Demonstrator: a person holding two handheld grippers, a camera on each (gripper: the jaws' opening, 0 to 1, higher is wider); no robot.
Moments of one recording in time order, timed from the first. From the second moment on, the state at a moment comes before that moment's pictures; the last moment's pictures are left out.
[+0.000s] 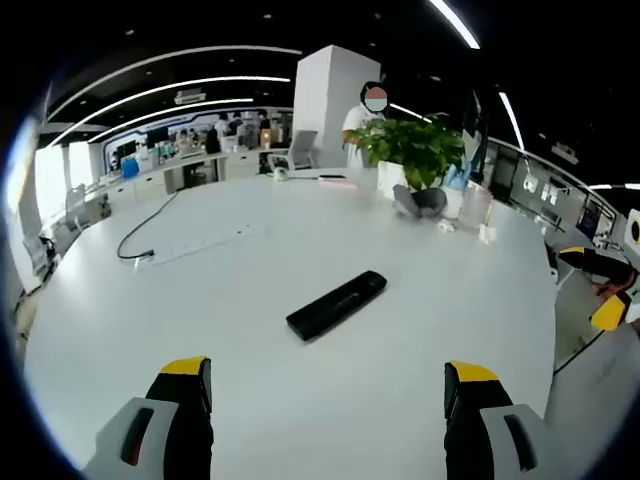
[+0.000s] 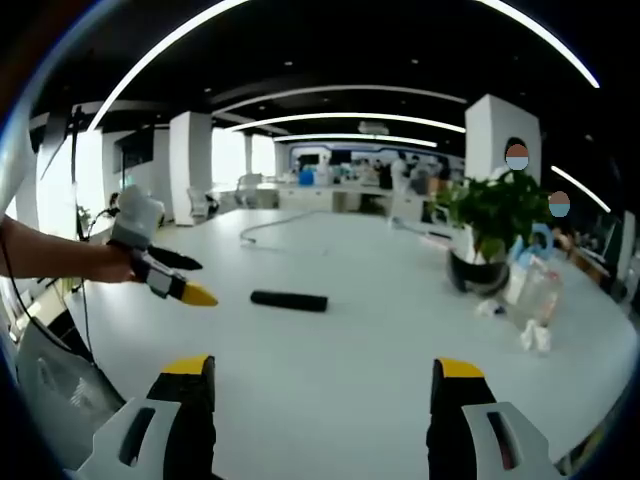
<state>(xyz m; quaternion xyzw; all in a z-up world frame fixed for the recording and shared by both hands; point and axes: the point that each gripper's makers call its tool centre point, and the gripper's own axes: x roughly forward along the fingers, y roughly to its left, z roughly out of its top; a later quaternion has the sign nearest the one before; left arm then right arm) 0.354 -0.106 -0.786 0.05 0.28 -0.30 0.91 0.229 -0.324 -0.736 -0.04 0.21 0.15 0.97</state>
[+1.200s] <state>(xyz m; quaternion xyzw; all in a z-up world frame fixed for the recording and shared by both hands) 0.247 -0.015 -0.737 0.04 0.18 -0.13 0.97 0.230 -0.327 -0.737 -0.04 0.22 0.14 0.97</state>
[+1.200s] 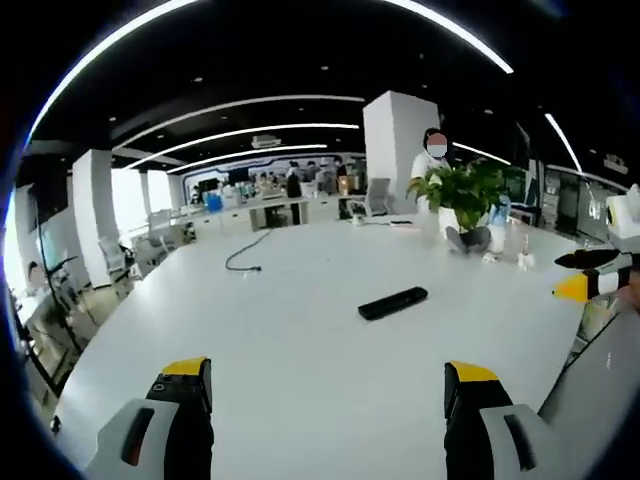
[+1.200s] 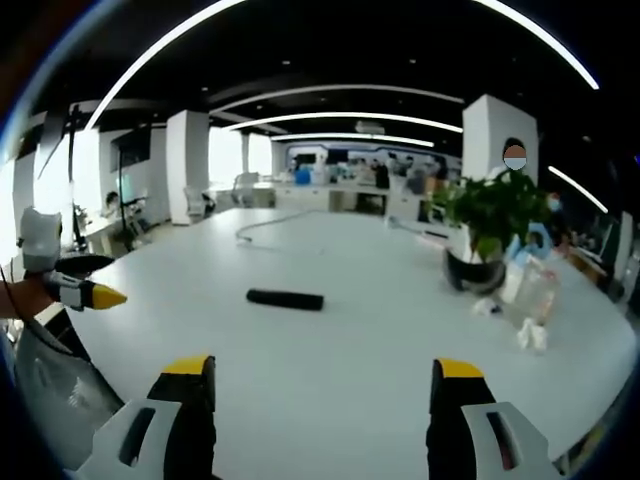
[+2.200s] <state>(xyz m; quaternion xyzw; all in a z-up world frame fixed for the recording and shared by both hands) 0.242 0.011 -0.730 0.08 0.15 -0.07 0.98 0.228 -0.323 -0.742 -0.06 0.23 0.15 0.96</state>
